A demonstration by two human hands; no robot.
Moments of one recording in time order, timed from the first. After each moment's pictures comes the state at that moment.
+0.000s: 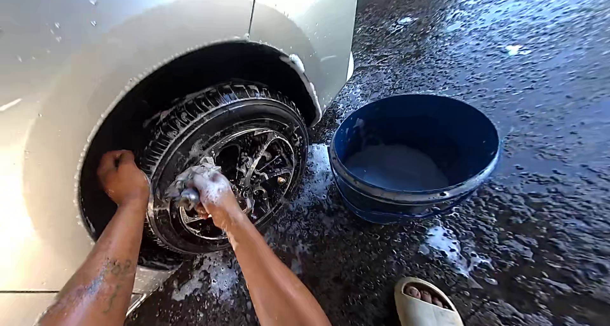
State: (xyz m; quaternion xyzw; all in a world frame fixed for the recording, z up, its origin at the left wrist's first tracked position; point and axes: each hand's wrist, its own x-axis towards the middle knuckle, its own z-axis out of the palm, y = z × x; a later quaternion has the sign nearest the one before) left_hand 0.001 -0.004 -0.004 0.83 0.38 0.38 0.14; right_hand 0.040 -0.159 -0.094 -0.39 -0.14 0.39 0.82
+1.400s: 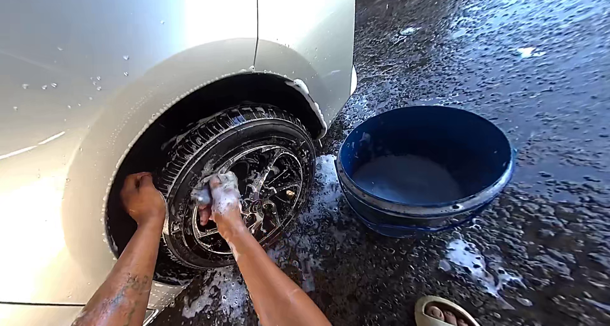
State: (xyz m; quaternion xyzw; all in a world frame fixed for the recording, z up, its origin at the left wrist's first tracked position) left_hand -0.004 0.004 -0.013 0.84 0.36 0.39 0.12; right_hand 0.041 -0.141 -0.098 -0.35 -0.07 0.26 0.90
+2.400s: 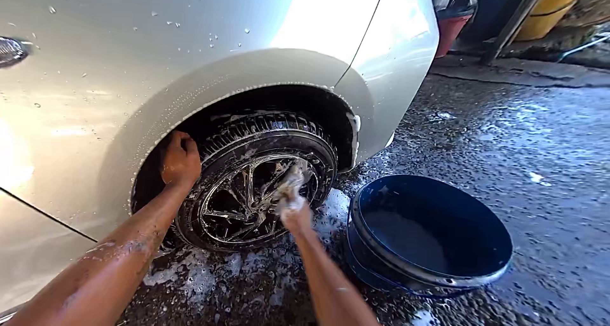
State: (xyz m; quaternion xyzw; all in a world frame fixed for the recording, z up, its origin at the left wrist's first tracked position) left_hand -0.003 -0.010 -0.011 0.84 0.42 0.33 0.11; right_hand 0.122 -0.225 -0.220 -0.85 -0.23 0.02 0.47
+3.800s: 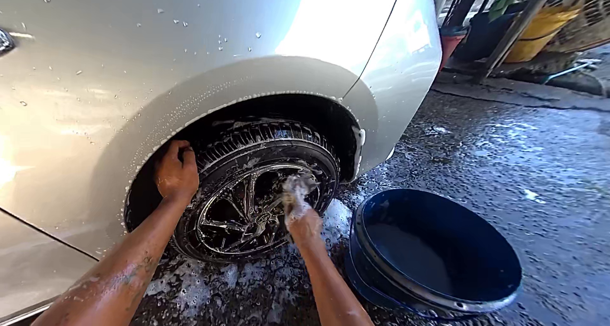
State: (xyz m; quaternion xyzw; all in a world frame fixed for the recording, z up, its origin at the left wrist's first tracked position) left_hand -0.012 -0.010 -0.022 0.83 0.39 0.38 0.12; right_hand 0.123 -0.235 -0.184 -0.92 -0.23 -0.01 0.32
